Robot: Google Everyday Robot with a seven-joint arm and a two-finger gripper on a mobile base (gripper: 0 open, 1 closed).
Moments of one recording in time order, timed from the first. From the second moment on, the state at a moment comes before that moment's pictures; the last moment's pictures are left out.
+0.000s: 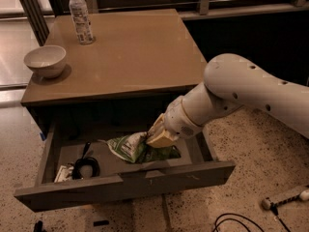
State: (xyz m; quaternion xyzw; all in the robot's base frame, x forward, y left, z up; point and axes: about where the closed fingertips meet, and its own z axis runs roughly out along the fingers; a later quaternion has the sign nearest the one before) arm 0.468 -0.005 0.766 -0.65 0.68 0.23 0.25
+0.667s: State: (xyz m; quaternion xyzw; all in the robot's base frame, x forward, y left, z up) arm 0.487 -0.008 0.753 -0.66 0.67 0.19 0.28
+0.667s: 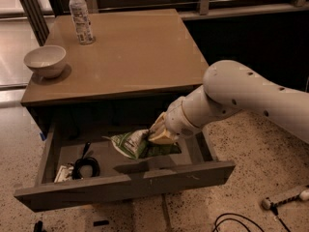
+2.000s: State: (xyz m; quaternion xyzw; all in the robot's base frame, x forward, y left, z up) arm 0.570 0.007 0.698 -0.67 0.64 0.15 0.35
